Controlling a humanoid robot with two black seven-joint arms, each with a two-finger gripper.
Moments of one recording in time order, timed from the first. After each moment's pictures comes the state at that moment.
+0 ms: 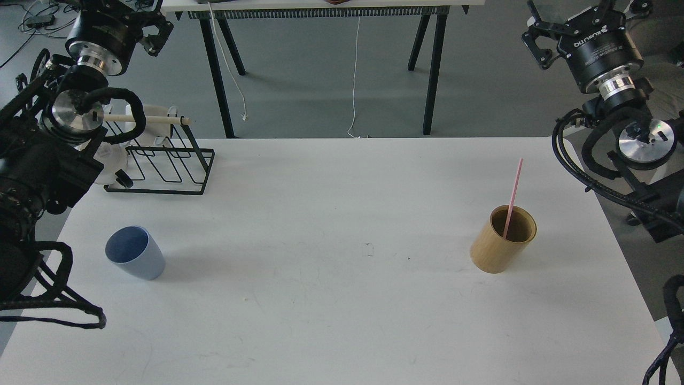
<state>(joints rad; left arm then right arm) -1.10 0.28 -0.66 -0.28 -0.33 -0.49 -0.21 0.88 -0.41 0.89 0.72 0.25 0.49 0.18</state>
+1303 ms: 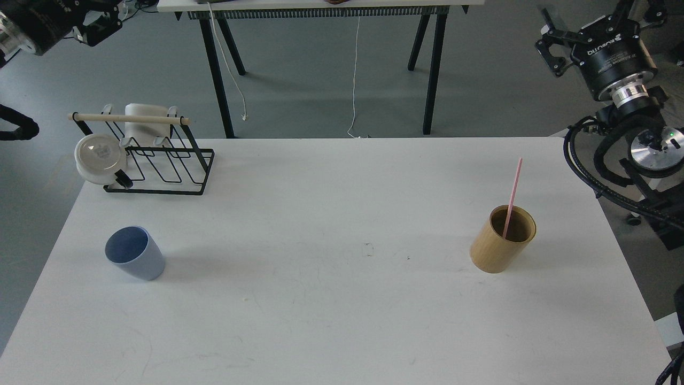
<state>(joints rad) -0.99 0.85 -0.58 -0.93 0.28 -0.49 -0.20 0.85 -0.45 0.90 0.72 0.25 0.49 0.18</state>
